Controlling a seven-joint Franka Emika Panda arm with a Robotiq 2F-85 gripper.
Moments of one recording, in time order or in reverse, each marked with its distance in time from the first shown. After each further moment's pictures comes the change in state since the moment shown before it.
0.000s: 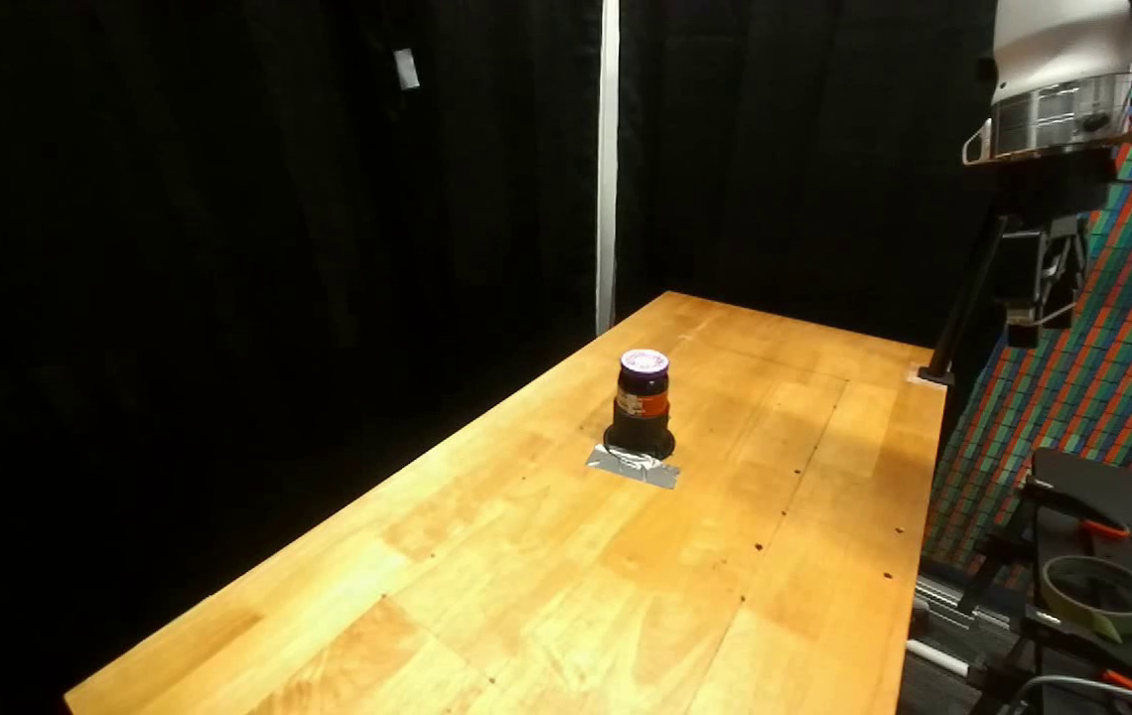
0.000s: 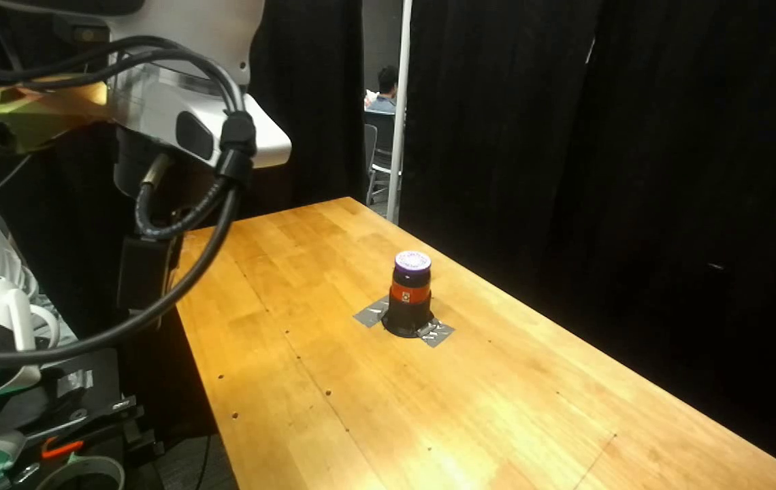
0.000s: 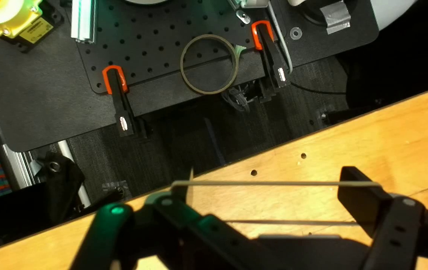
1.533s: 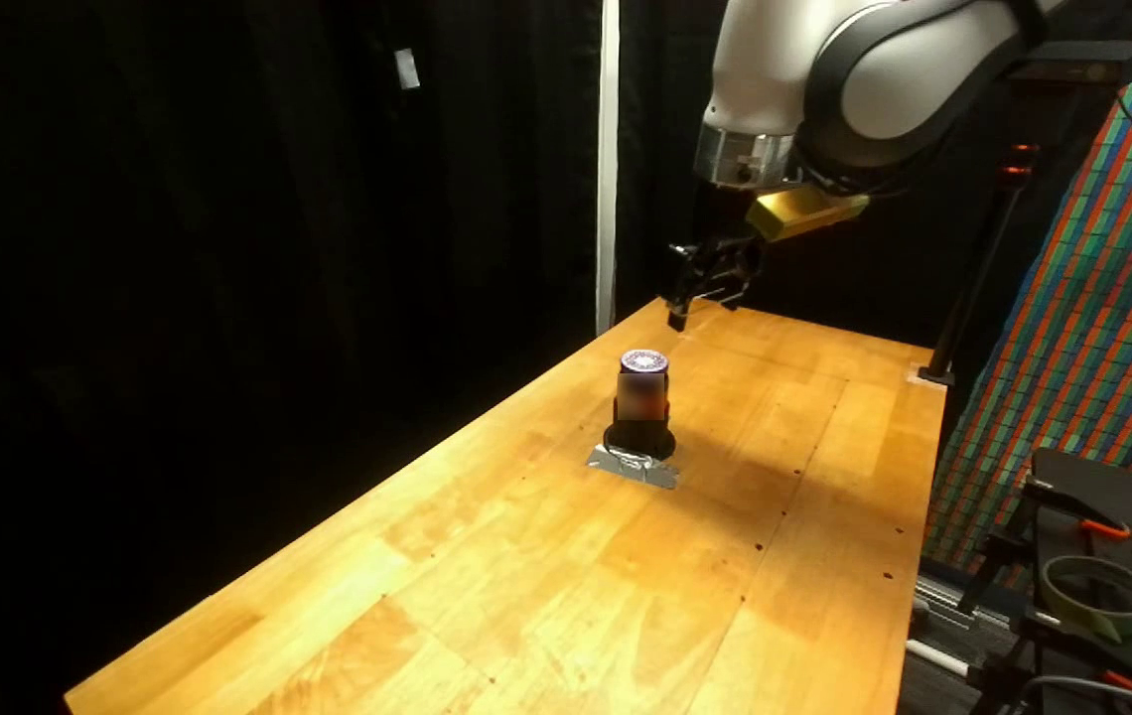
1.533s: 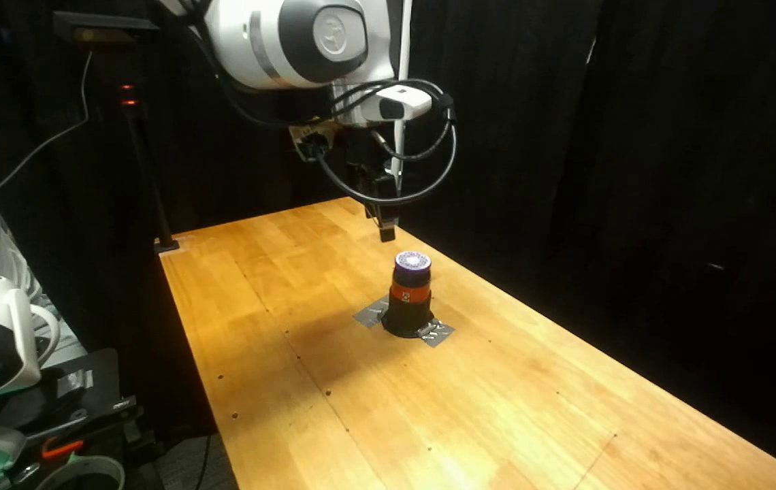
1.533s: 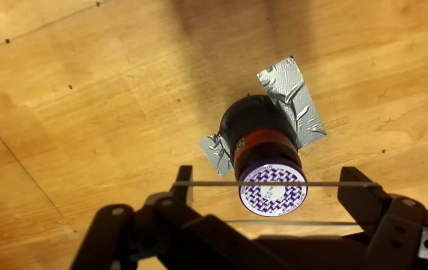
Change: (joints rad) arm 0.066 0.701 0.162 0.593 -0.329 0.502 0.415
